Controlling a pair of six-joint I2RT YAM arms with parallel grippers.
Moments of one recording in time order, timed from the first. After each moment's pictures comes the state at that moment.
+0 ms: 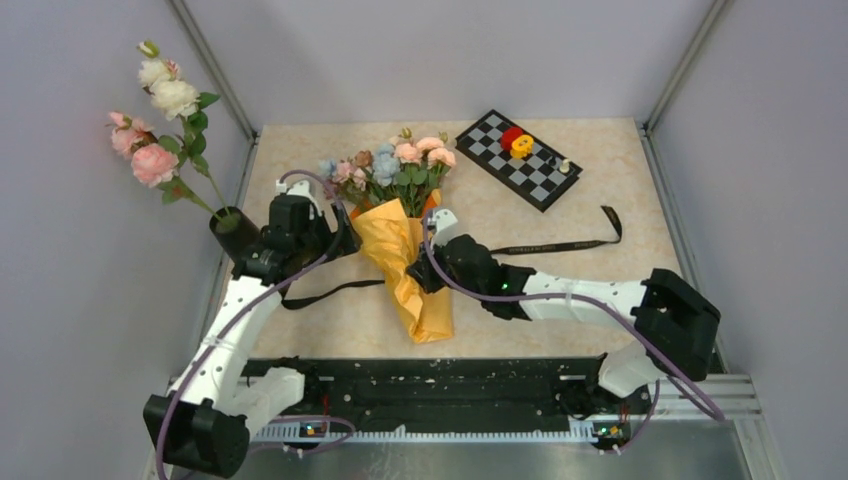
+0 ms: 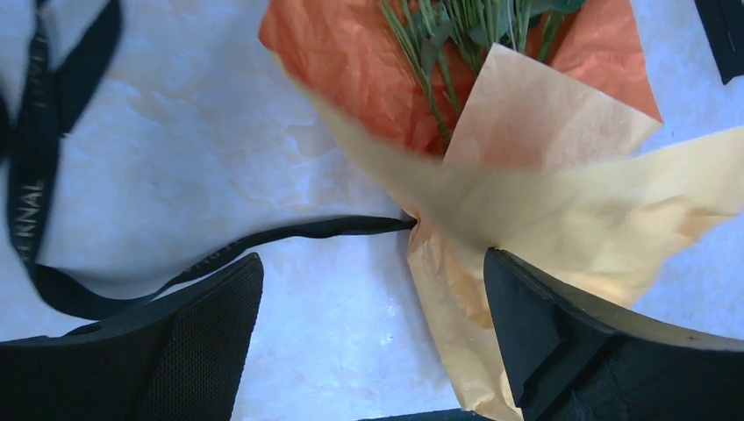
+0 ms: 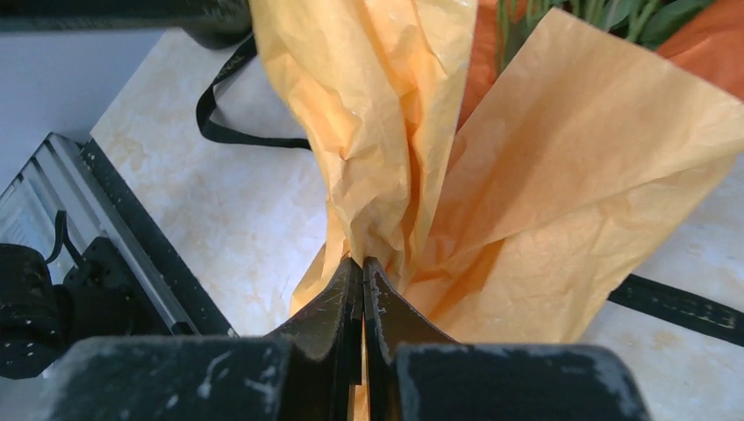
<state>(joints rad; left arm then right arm) -0.22 1.00 0.89 -0.63 0.03 -0.49 1.06 1.46 0.86 0.23 0.15 0.44</state>
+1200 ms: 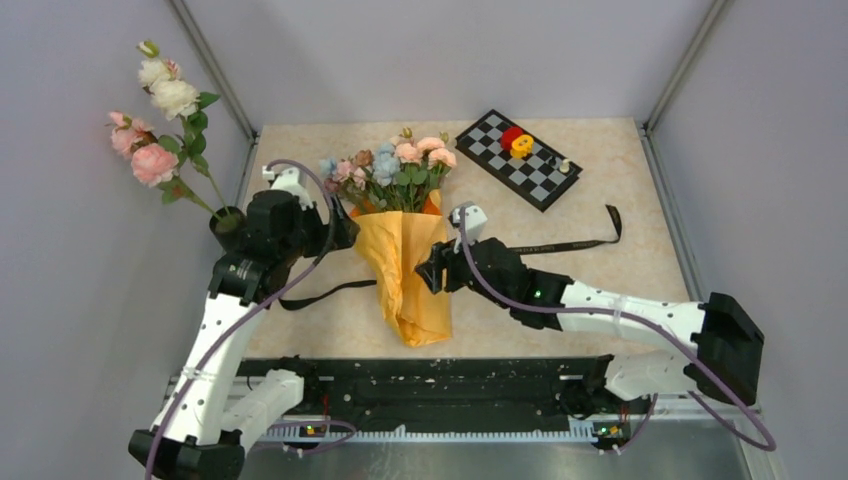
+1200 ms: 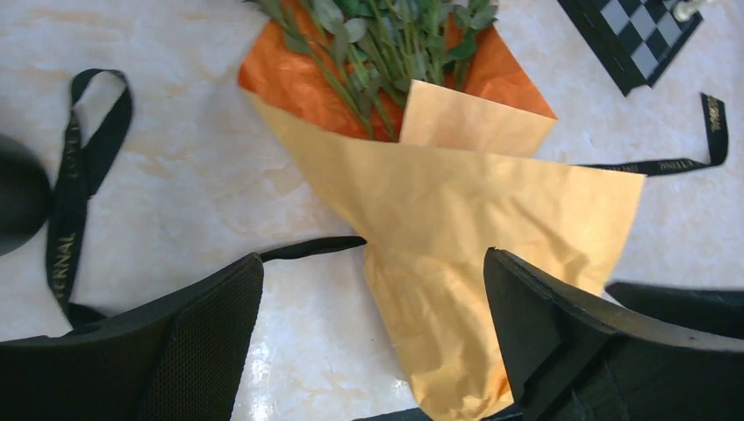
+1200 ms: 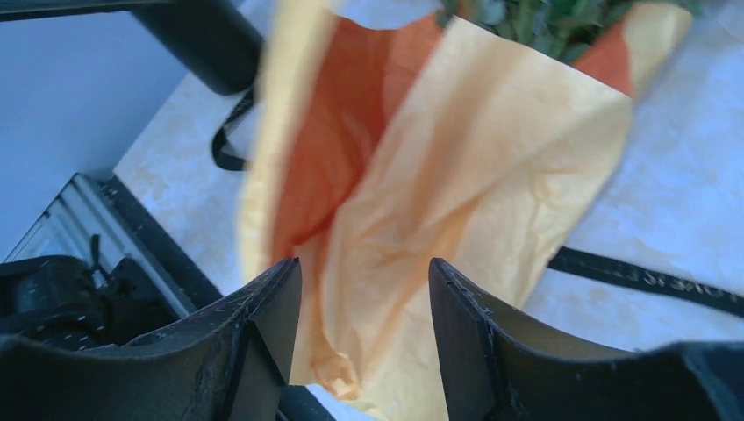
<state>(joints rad) -0.22 0.88 1.05 -0.72 0.04 -0.42 1.13 1.26 0.86 0.10 0.28 0.44</state>
